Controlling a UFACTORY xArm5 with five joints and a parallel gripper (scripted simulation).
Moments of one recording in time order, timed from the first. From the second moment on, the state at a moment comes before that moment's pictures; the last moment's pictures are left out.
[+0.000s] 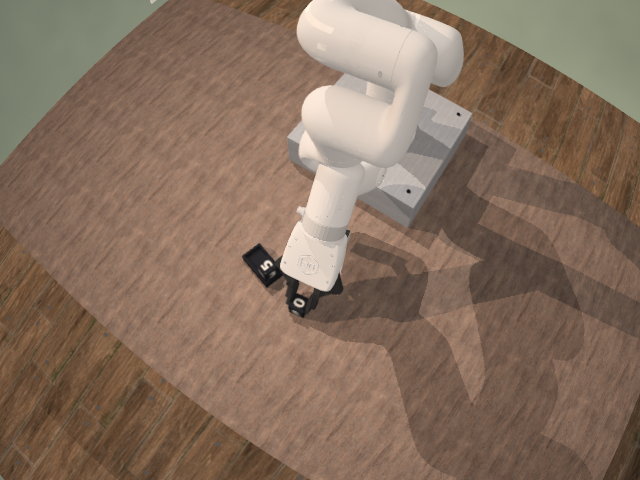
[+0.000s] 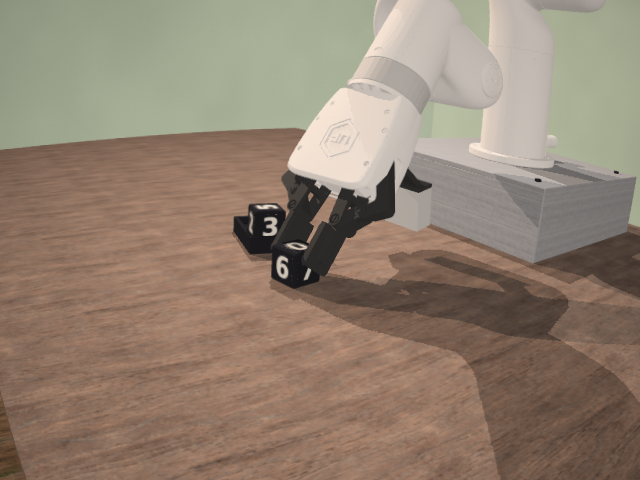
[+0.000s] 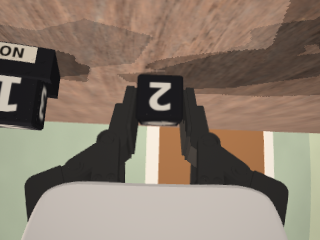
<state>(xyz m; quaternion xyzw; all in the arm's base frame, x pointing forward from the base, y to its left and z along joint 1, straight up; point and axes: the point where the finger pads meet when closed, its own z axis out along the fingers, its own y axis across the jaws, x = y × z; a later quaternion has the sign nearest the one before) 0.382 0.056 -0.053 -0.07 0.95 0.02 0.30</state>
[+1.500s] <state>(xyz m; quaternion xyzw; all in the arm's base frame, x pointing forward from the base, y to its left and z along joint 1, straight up) 0.381 0.056 -0.001 -0.07 0.95 0.02 0.30</state>
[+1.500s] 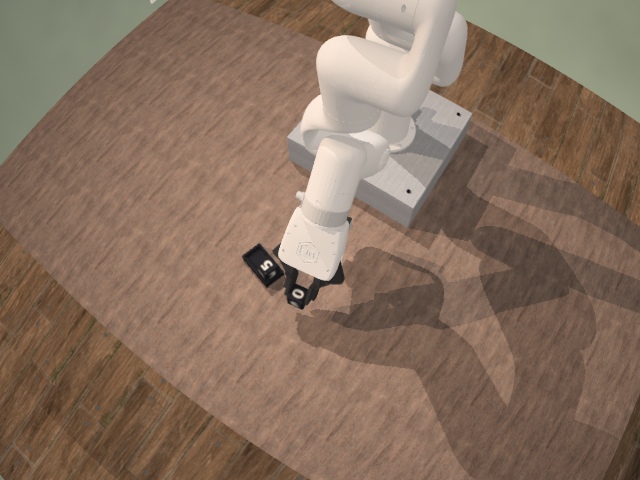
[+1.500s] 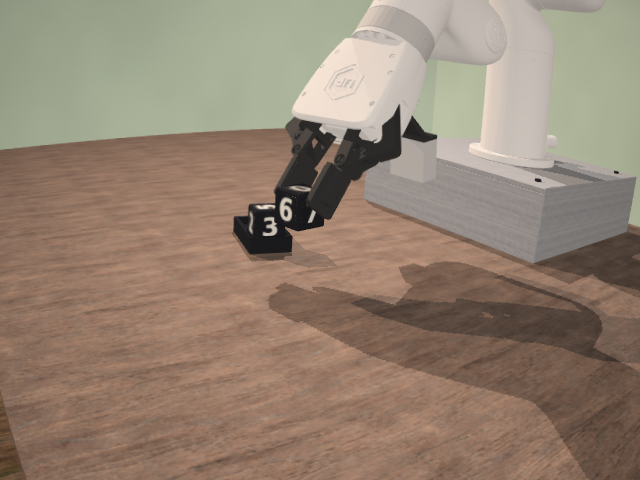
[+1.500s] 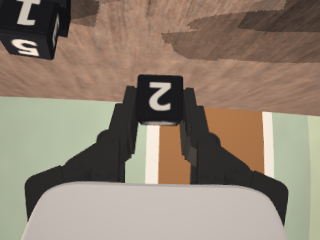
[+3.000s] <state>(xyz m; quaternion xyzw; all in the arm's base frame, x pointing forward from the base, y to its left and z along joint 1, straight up) 0.385 0.057 0.019 -0.07 0.98 0.01 0.19</state>
